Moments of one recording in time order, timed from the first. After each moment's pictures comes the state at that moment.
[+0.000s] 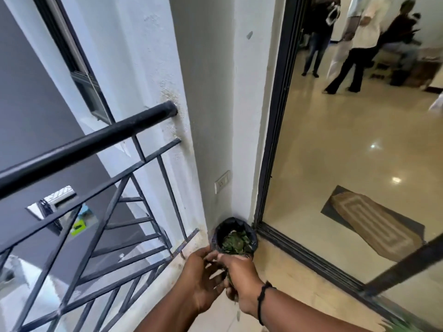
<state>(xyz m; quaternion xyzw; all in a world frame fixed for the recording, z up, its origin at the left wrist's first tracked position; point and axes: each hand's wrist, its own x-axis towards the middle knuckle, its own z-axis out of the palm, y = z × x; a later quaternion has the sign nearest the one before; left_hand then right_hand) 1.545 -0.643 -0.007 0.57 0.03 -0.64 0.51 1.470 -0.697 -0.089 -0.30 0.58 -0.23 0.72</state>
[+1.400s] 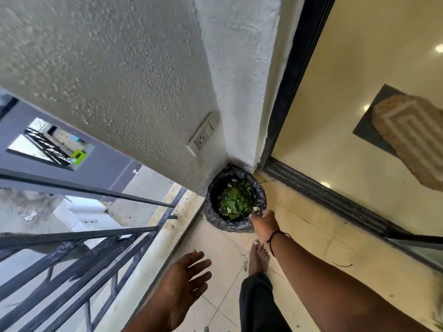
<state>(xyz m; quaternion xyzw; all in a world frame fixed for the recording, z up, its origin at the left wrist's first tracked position) 1.624 -0.888 -0.271 0.72 0.16 -0.62 0.26 1.459 -1.009 -0.415 -0.29 0.74 -0.05 0.61</state>
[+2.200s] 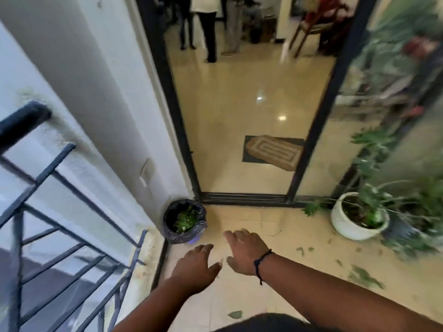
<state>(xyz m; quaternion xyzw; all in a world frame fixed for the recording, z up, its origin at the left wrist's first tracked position) 1.549 -0.638 -0.142 0.55 -0.78 -0.28 -0.10 1.378 -0.629 -0.152 -0.74 0.64 0.06 0.22</state>
